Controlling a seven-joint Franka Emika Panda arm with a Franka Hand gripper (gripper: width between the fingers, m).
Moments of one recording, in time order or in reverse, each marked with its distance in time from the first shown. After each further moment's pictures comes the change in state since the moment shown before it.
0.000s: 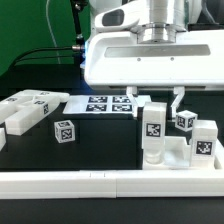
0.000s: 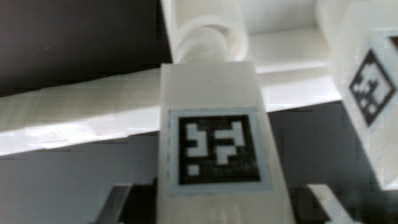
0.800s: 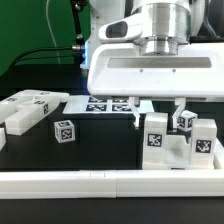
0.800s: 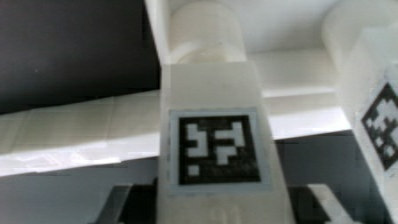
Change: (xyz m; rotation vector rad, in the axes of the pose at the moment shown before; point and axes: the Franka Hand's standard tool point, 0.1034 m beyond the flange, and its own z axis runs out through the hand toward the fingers) arm -0.009 0.000 0.014 -0.009 0.030 -0.012
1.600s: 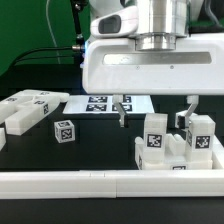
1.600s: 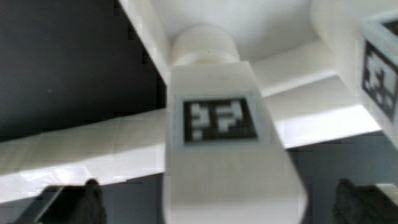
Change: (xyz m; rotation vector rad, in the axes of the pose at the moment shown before) arm 0.015 0.004 -0.003 0.009 -0.321 0.049
